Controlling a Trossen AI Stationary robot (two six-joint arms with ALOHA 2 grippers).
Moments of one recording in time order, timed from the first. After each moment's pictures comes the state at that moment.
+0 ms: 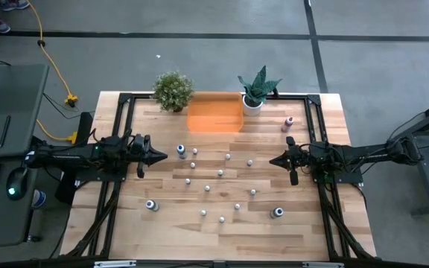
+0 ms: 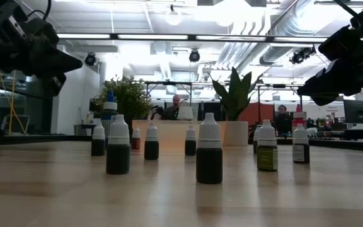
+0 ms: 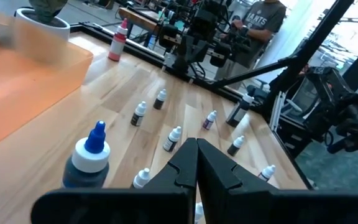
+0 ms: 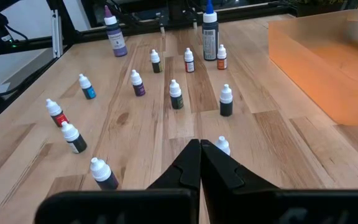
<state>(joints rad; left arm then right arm) 0.01 0.11 0.01 0.01 0.01 -0.42 0.02 0.33 0.01 0.04 0.02 0.16</state>
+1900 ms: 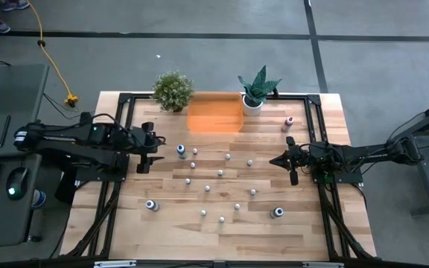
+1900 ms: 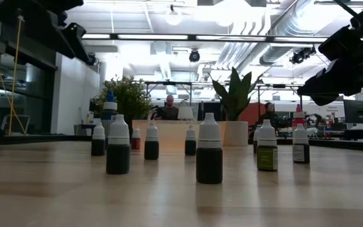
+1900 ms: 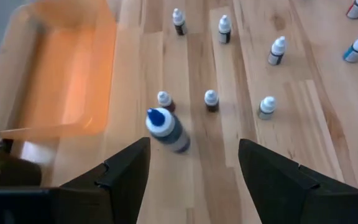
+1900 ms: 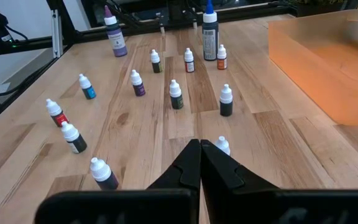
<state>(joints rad) -0.05 0.75 0.73 -0.74 -0.18 0.14 0.02 0.33 0.01 0.04 0.02 0.16</state>
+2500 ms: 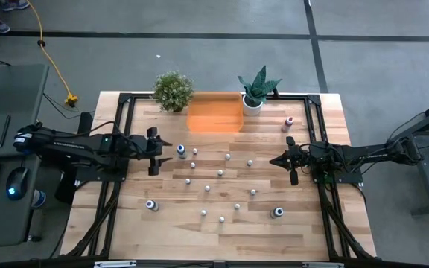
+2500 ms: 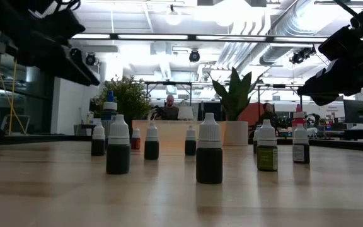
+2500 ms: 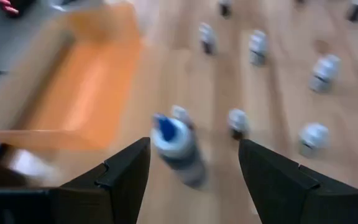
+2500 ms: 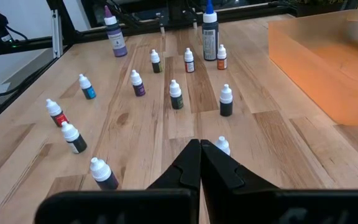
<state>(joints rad) -0.02 0.70 0.40 -0.26 -0.28 0.11 0.02 0.33 0.01 0.04 0.02 0.16</state>
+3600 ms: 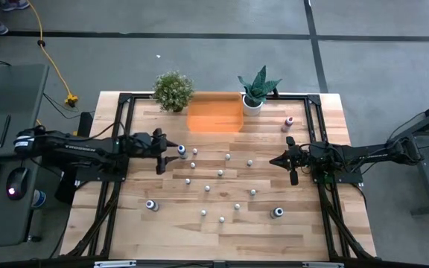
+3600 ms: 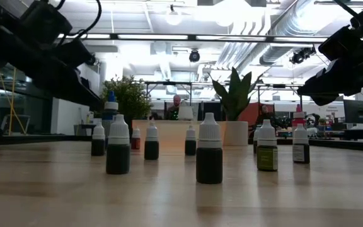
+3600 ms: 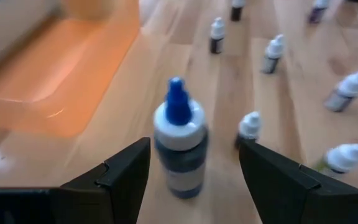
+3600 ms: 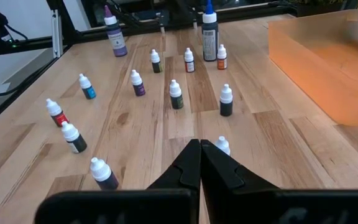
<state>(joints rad) 0.12 0.87 0.20 0.19 -0.10 0.02 0.02 0.33 0.01 0.04 0.02 0.16</state>
